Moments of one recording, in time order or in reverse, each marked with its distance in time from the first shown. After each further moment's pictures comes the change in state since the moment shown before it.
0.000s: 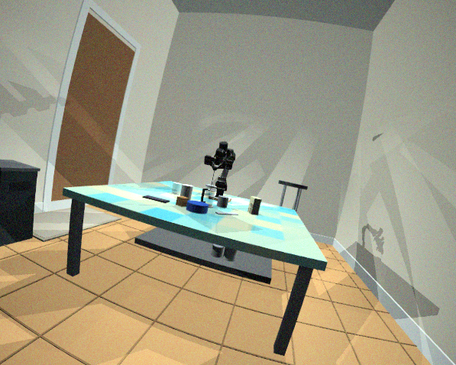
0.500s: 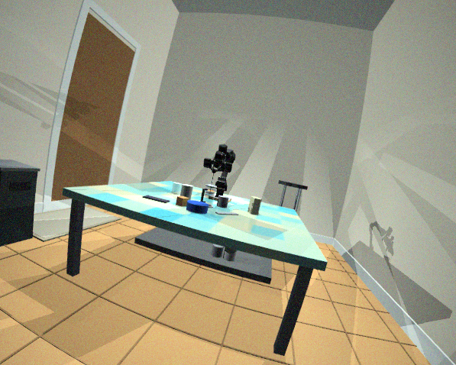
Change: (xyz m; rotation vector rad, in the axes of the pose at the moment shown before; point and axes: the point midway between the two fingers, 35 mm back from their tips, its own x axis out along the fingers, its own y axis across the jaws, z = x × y) arm 0.012 0.000 -0.014 -0.001 -0.020 0.001
